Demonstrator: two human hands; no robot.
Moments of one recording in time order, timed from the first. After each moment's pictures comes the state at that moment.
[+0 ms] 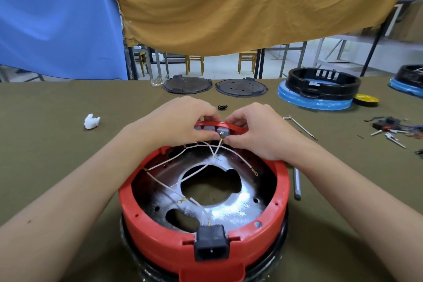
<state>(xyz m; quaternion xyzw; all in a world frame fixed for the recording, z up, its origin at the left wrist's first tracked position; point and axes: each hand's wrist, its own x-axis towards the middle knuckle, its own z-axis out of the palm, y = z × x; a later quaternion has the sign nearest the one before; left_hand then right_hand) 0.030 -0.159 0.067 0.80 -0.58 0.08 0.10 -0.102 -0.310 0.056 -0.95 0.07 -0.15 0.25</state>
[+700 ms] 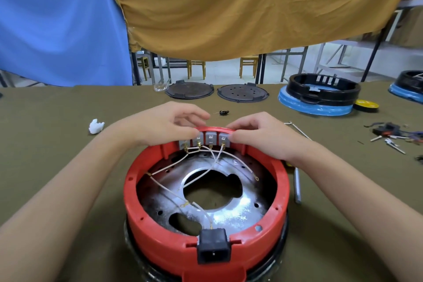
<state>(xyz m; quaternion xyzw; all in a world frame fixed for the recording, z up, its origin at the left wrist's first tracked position) 0.043 -0.124 0.073 0.80 -0.51 -0.14 0.29 -0.108 -0.320 0.055 -0.90 0.07 -0.09 0.42</state>
